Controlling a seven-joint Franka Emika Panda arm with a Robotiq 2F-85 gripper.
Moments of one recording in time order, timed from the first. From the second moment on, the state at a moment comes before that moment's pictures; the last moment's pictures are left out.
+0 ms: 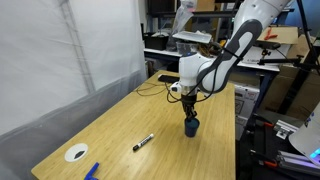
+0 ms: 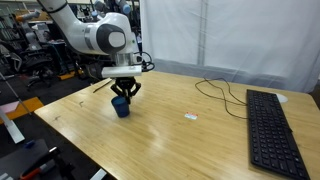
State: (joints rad) arm 0.05 0.41 0.19 -2.26 -0.11 2.59 -0.54
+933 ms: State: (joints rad) arm 0.01 0.36 0.20 -2.29 -0.10 2.64 -0.57
